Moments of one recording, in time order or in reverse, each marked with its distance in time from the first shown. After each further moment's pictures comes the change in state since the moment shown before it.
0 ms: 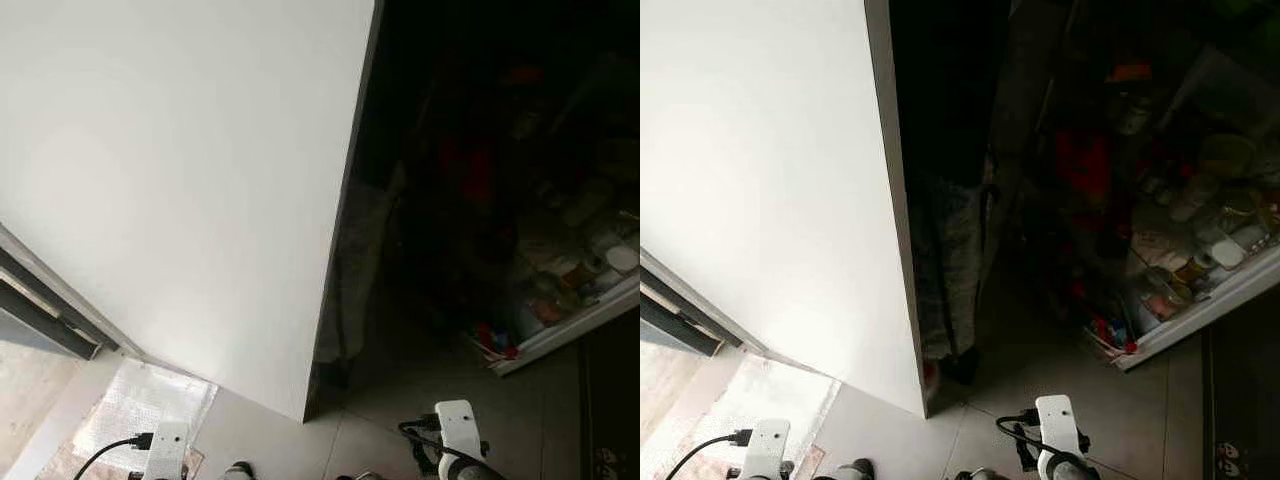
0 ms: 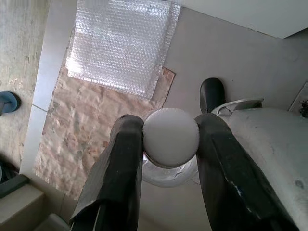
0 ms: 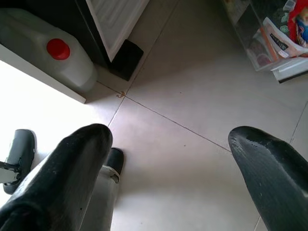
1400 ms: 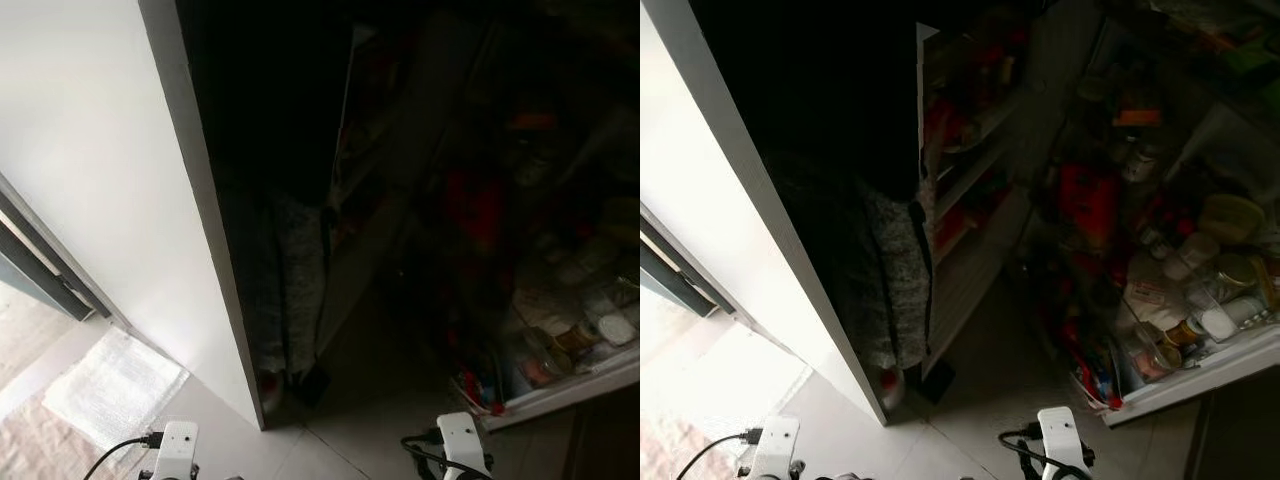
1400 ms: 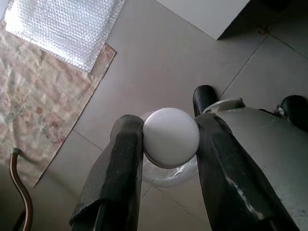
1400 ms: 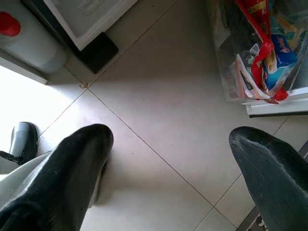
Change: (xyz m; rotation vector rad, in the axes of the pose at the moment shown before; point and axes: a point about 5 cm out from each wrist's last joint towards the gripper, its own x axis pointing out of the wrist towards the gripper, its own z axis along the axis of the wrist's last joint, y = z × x) left arm -0.002 -0.006 -0.007 0.005 0.021 -0.032; right arm -0.002 0.003 -0.008 -0.039 0.043 0.034
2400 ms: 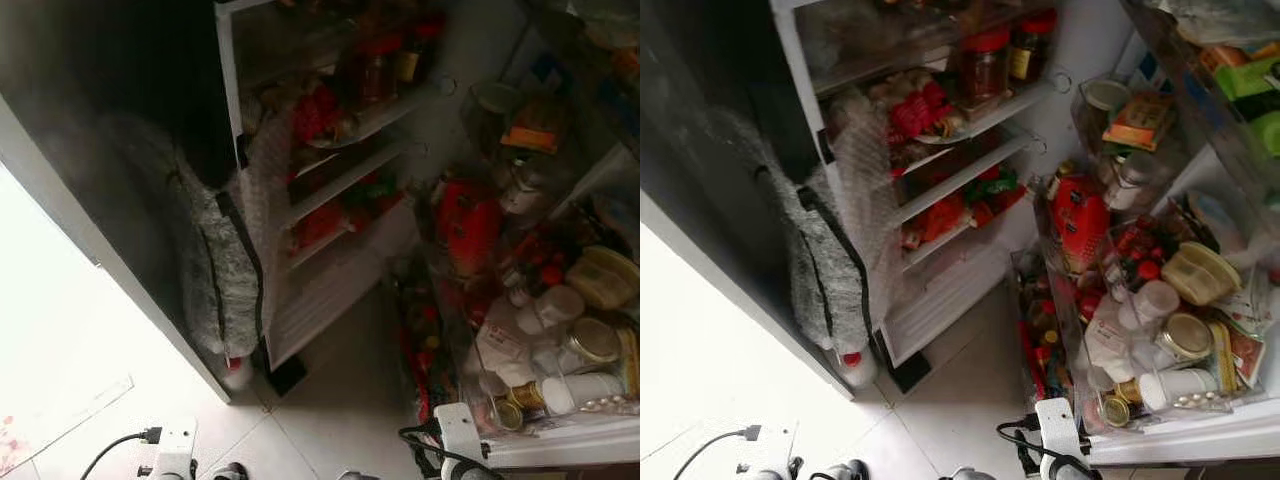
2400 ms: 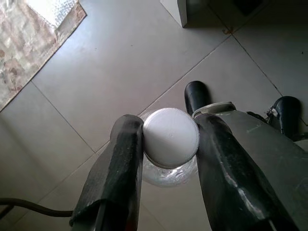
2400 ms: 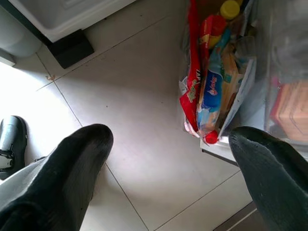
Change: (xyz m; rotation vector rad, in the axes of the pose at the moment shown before) left arm 0.002 -0.003 0.012 -0.015 -0.024 0.003; right arm 0.001 -0.007 0.006 0.000 -0.024 -0.030
